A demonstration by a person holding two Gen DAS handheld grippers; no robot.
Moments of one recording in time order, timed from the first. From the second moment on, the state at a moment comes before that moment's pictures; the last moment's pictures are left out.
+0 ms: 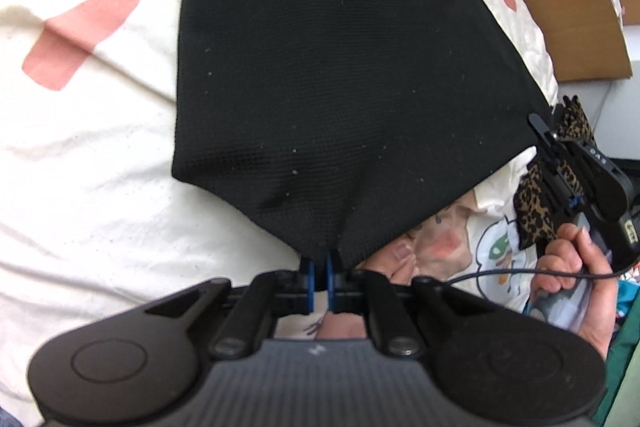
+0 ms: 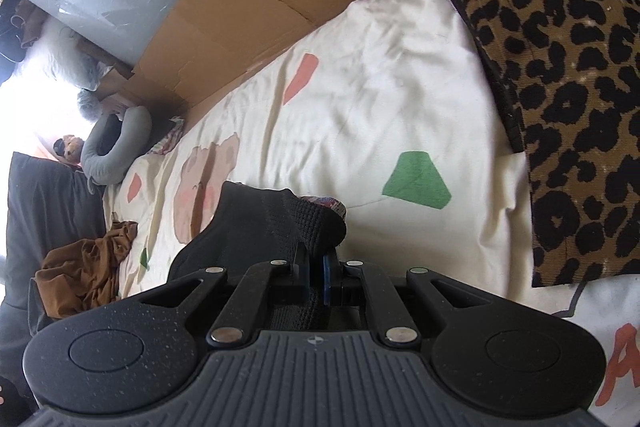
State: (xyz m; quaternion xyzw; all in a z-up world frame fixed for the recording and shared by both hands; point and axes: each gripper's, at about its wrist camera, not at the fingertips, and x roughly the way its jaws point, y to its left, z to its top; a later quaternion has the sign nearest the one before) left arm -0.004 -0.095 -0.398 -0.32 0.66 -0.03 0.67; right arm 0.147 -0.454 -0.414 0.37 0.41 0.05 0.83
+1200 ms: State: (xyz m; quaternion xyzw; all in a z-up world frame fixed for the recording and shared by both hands) left arm 0.105 -0.059 -0.327 -0.07 0.71 -0.11 0.69; right arm 0.097 -0.443 -0.420 0.40 0.46 0.06 0.79
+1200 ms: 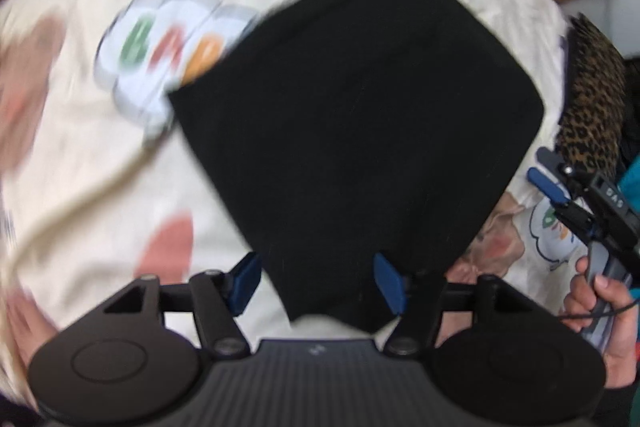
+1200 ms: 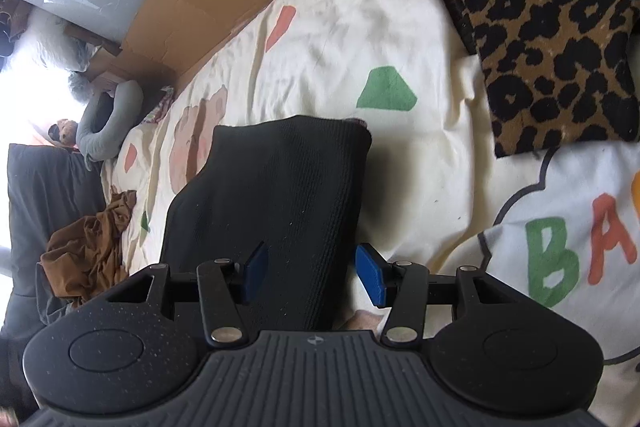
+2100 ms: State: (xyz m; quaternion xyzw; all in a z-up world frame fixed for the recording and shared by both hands) left arm 0.243 -0.100 -0.320 0.10 0.50 -0.35 0.79; right arm 0.091 -0.418 -0.425 0.37 0.48 0.05 0.79
